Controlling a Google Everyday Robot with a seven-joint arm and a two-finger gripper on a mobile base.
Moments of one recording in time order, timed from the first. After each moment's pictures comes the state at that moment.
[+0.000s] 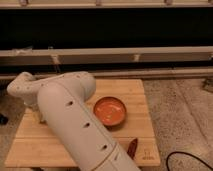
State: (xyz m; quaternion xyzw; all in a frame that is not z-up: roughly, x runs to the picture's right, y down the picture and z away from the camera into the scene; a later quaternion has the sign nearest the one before) arm -0.379 0.132 0.868 -0.34 0.05 0.12 0.93
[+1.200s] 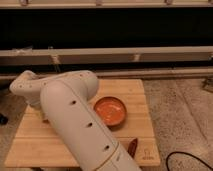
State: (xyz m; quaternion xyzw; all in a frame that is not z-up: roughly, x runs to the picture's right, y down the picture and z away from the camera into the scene) arm -0.373 0.131 0.878 -0.33 0.06 0.11 0.93
